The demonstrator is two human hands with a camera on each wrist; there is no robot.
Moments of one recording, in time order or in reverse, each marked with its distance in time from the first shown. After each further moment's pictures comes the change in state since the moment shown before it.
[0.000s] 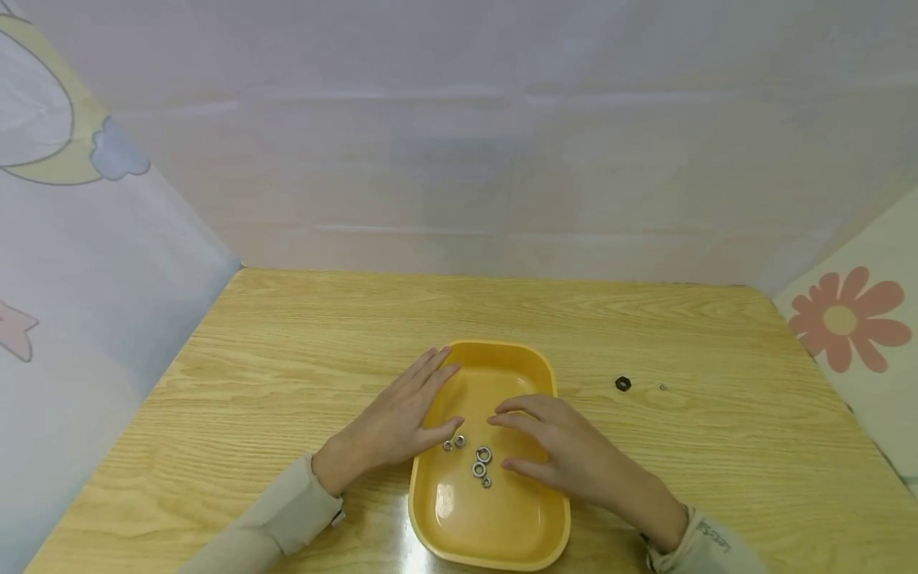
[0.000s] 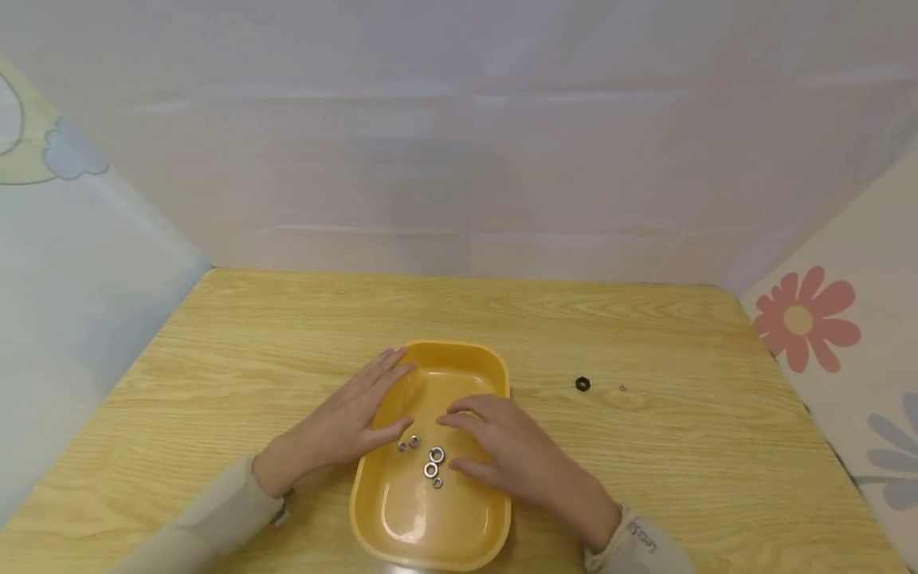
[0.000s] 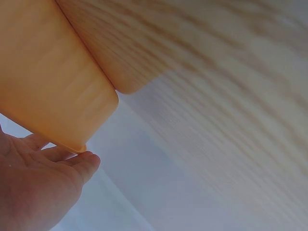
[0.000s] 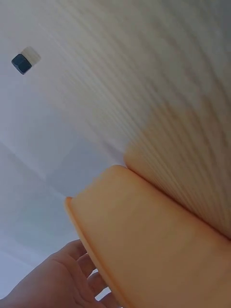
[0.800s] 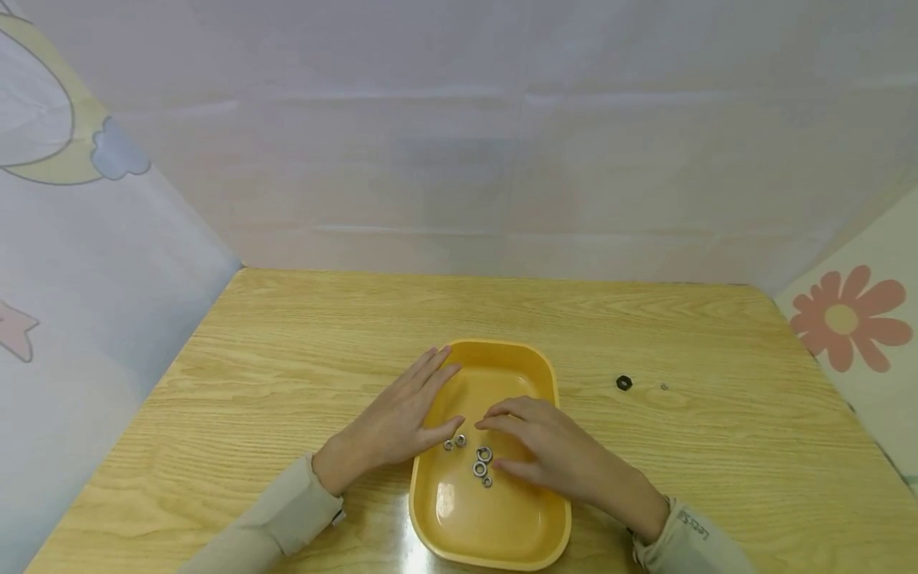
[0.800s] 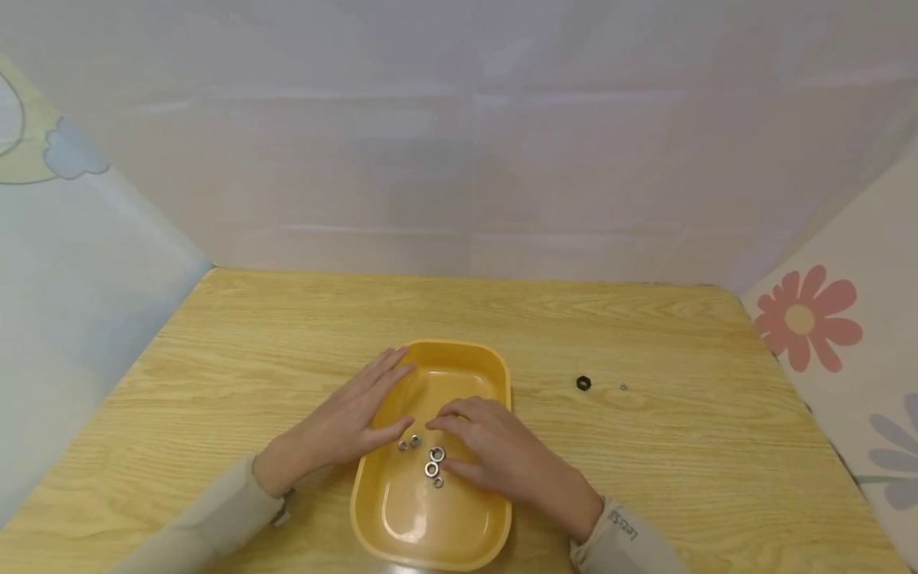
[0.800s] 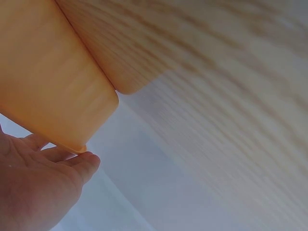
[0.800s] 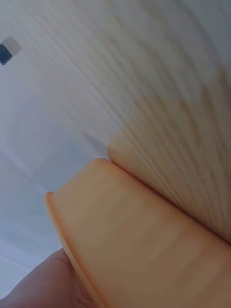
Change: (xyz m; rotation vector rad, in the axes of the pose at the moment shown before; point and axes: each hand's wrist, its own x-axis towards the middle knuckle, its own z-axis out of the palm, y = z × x) left_hand 0.000 0.000 0.000 0.026 0.006 0.012; right_hand 0.012 -0.006 0.006 0.028 -0.092 0.010
